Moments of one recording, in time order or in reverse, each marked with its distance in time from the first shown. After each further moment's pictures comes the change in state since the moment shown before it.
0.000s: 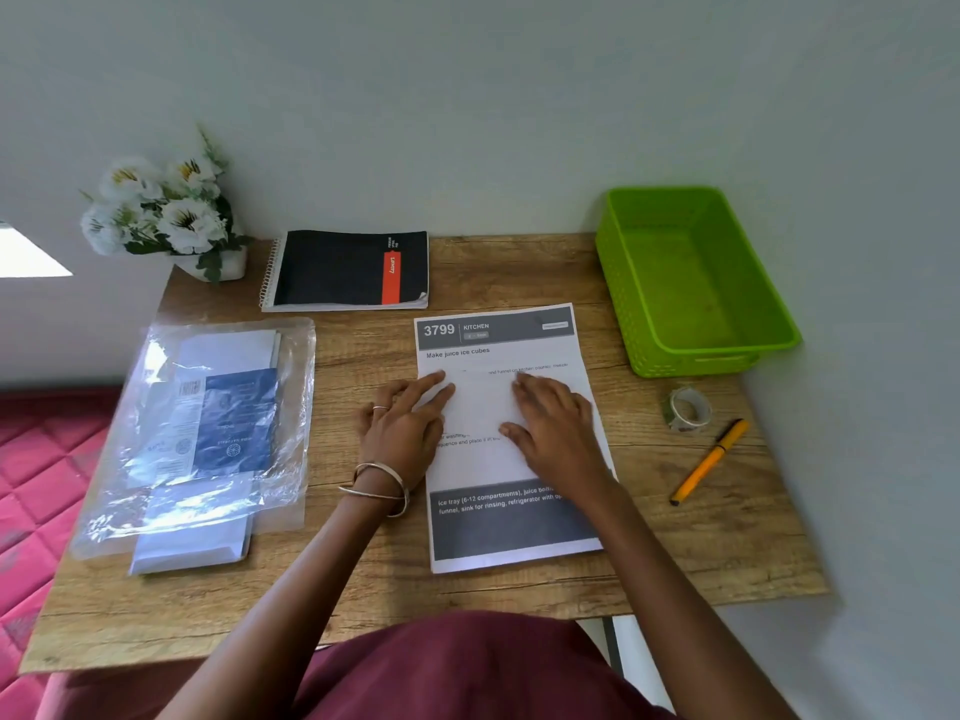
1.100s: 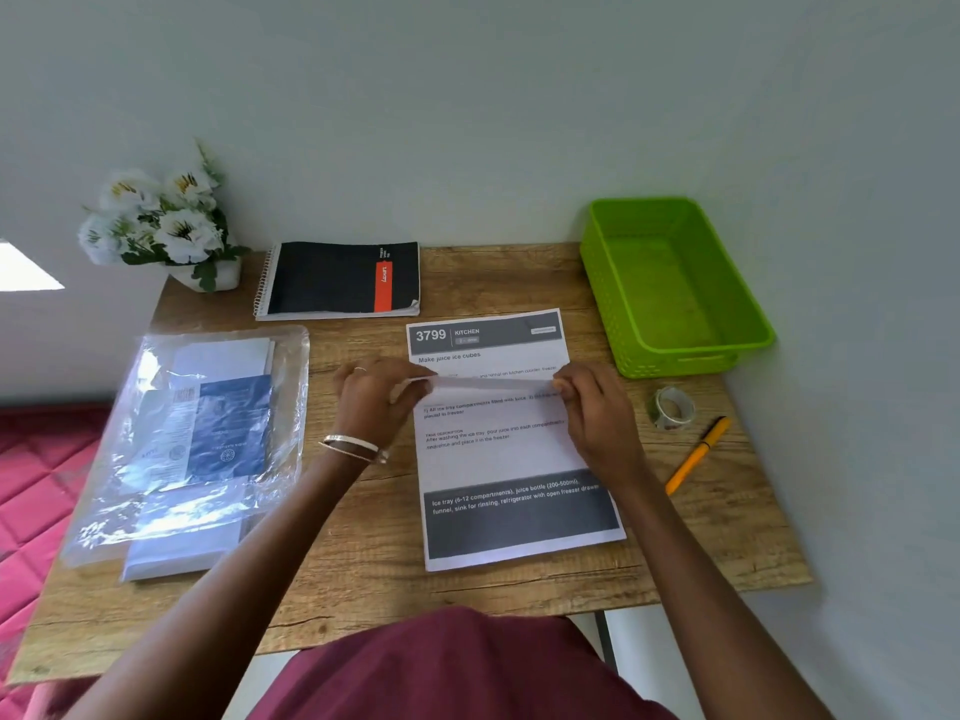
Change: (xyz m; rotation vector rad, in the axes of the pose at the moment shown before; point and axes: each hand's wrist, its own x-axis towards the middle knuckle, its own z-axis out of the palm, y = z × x) left_hand 0.025 -0.014 -0.033 -0.288 0.276 0.135; right_hand -0.008 0.035 -0.028 0.338 0.530 -0.076
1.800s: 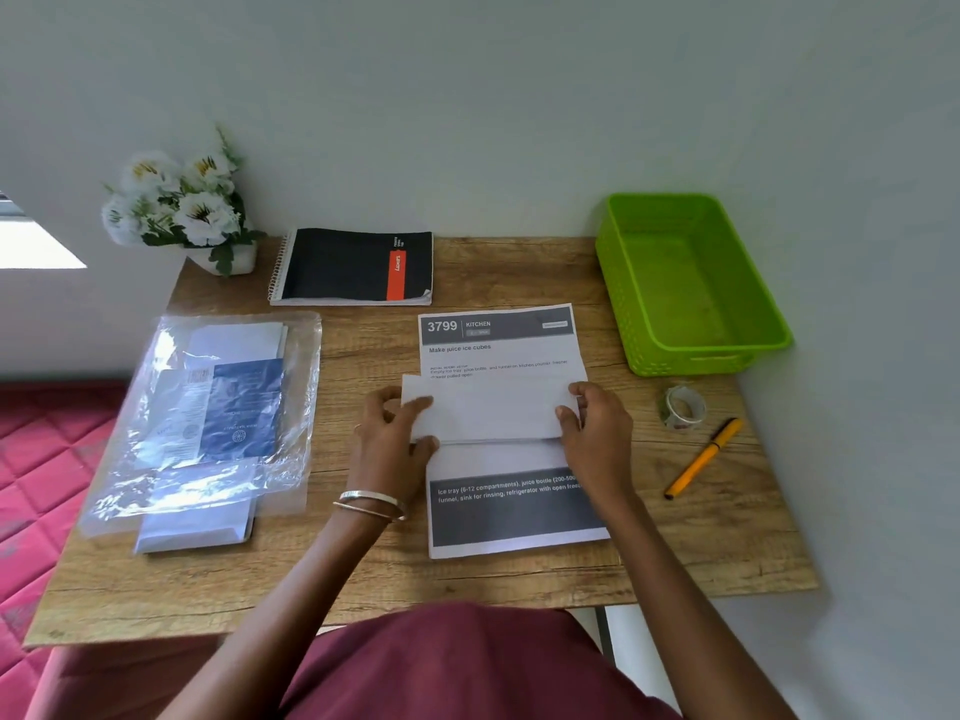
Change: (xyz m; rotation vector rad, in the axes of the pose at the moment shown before) left_hand -0.064 0.021 0.011 -0.055 -0.113 -0.323; right_hand -0.020 -0.022 0.014 0.058 -0.075 0.546
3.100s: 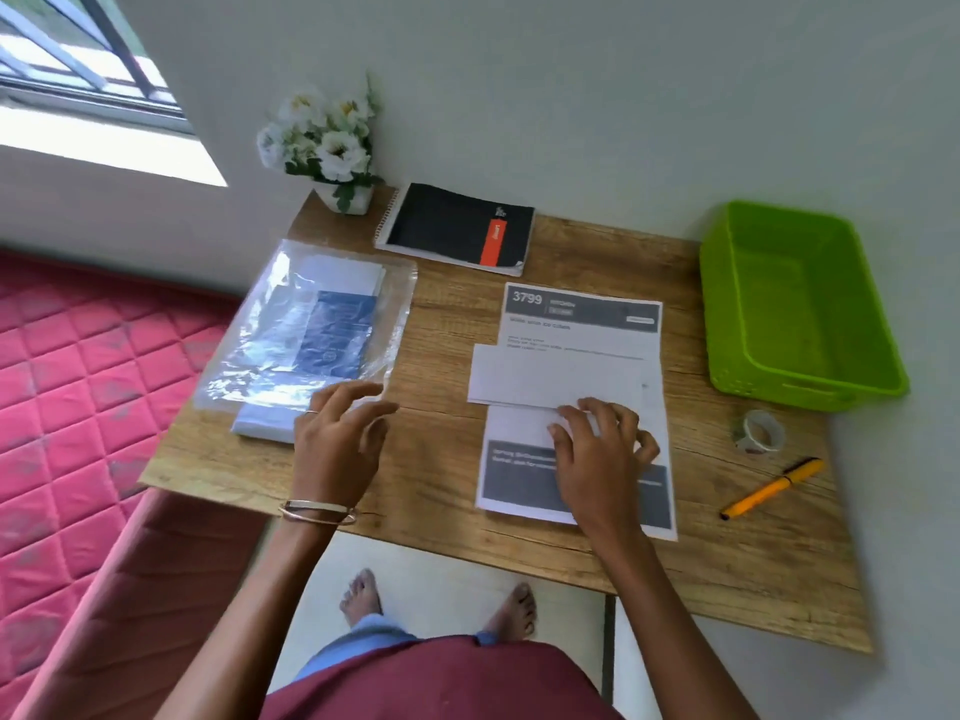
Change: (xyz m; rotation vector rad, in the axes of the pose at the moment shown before) left_hand -0.077 -0.062 -0.066 0.203 0.401 0.123; right_hand -0.056 -0.019 0.028 -0.399 -0.005 -0.451
